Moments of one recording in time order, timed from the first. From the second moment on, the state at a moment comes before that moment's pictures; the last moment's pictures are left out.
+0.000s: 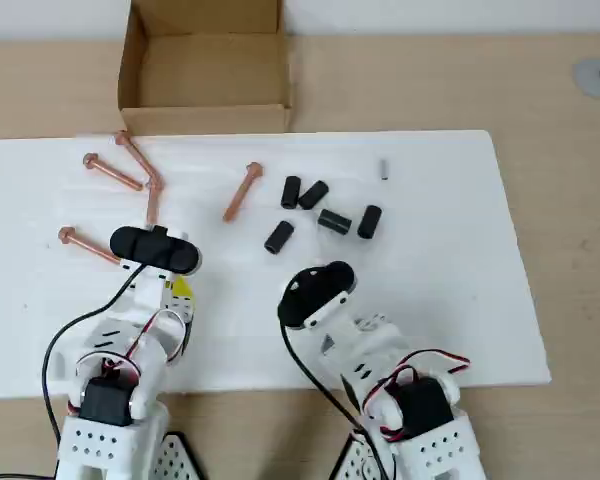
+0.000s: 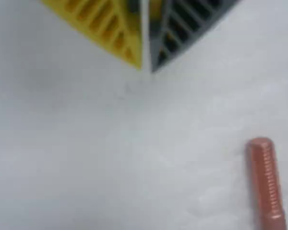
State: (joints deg) left arm 6.3 -104.3 96.4 54.8 -17.2; right arm -26.0 -103.7 92.2 77.8 9.1
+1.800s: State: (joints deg) left arm 6.6 -104.3 96.4 55.6 -21.5; right arm -26.0 -103.7 92.2 77.8 9.1
